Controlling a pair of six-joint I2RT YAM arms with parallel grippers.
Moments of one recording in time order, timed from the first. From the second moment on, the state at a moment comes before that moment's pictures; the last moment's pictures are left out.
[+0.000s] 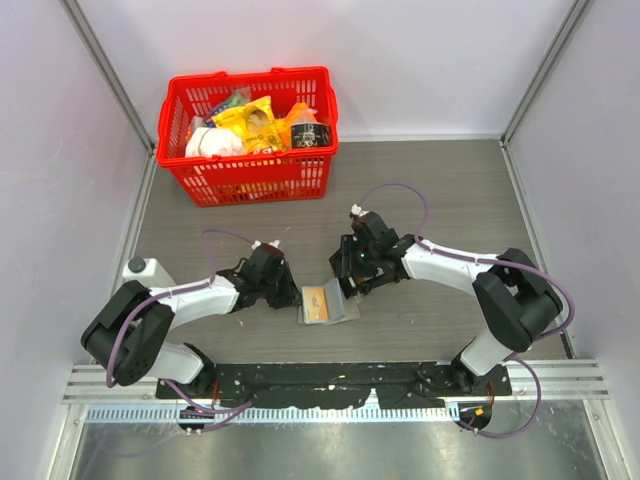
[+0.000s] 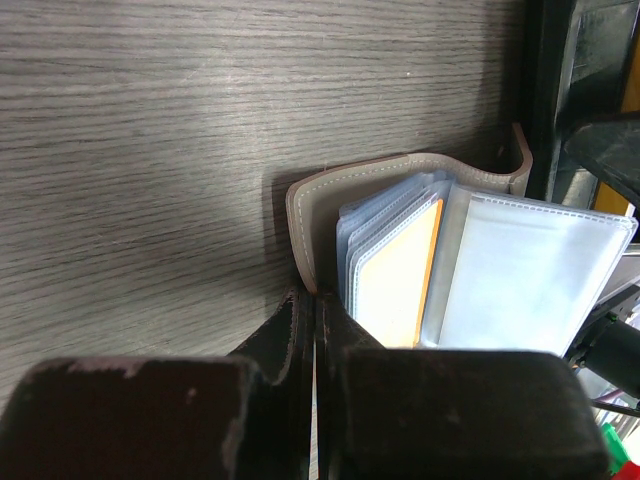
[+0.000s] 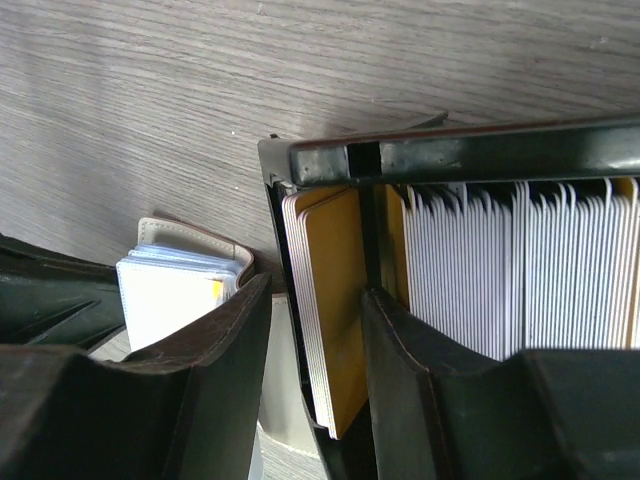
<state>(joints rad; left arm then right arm) -0.67 1.39 0.54 -0.06 0.17 -0.89 0.69 1.58 0.88 -0.19 -0.10 0.61</state>
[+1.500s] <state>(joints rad) -0.67 1.40 0.54 -0.06 0.17 -0.89 0.77 1.56 0.96 -0.29 0.09 0.59</state>
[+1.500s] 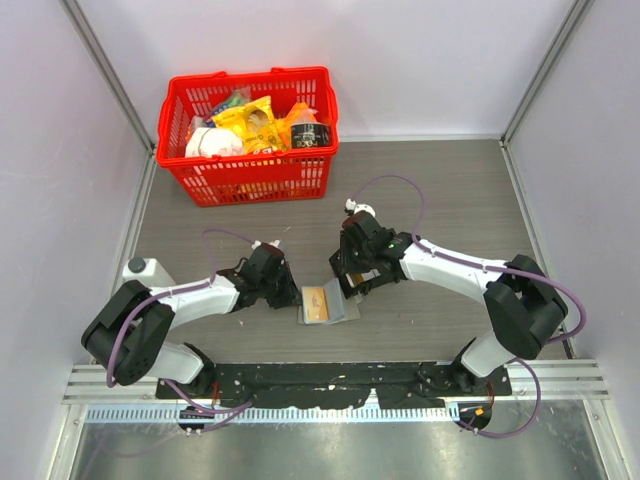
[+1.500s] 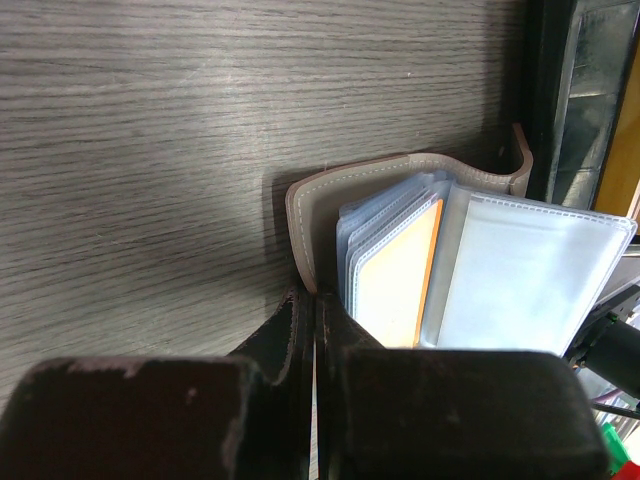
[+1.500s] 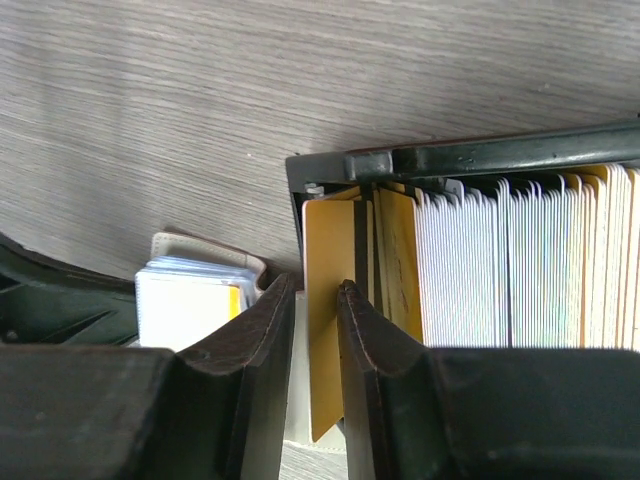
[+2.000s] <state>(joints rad) -0.67 1.40 0.55 -0.06 0.17 -0.89 0.77 1.54 0.97 -0.30 0.09 0.60</state>
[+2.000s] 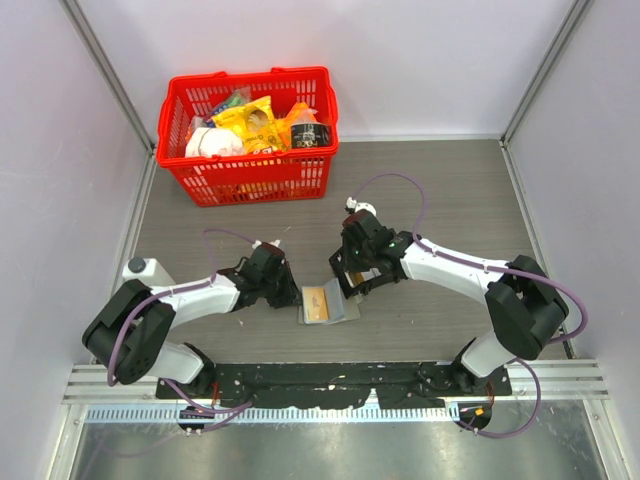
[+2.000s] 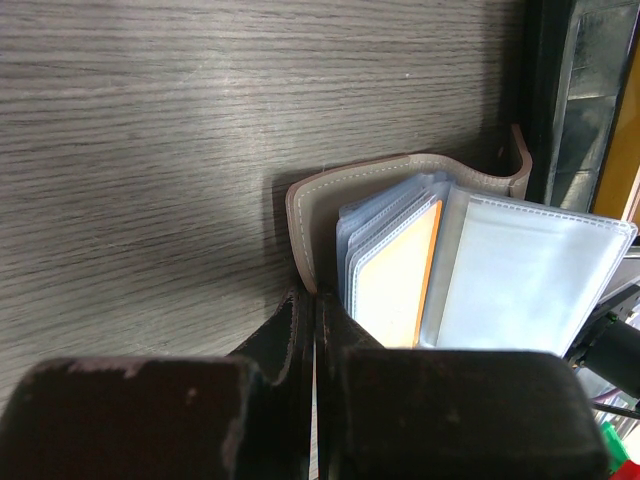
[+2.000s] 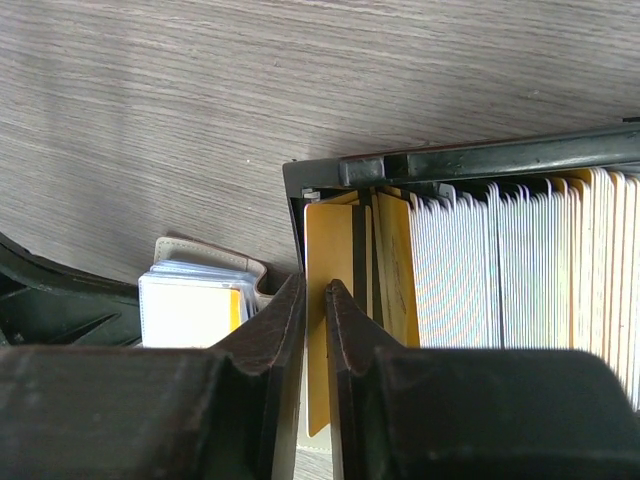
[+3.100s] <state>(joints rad) -0.67 1.40 0.55 -0.07 0.17 -0.88 0.76 1.44 0.97 -0.34 0.18 0.51</state>
